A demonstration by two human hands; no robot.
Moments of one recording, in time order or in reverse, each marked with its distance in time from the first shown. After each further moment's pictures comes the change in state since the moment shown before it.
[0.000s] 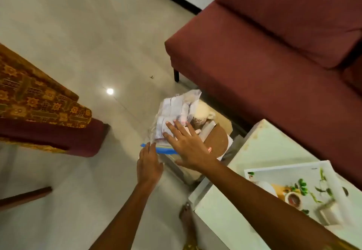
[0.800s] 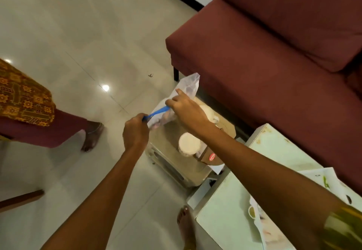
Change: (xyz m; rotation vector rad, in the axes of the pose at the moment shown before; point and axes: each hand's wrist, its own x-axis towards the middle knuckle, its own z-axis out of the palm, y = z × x) left_hand 0.095 0.020 -0.074 -0.262 0.366 -0.045; right_hand 0.085 0.037 -0.058 0.168 0.206 0.117
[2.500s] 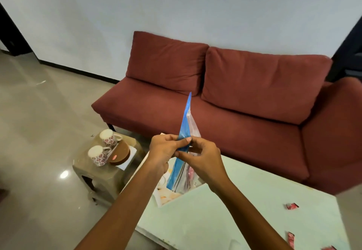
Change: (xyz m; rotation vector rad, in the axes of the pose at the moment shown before) left_hand -0.556 0.355 -0.037 -0.759 -0.680 -0.010; right_hand -0.642 0.011 -0.213 0.901 0.647 0.671
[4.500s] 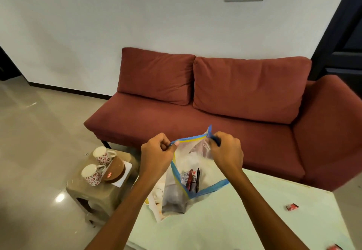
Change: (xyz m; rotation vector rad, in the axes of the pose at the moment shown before) left_hand 0.006 0.001 0.004 0.530 0.182 0.604; right_hand 0.041 0.031 -0.063 -0.403 0.446 -0.005
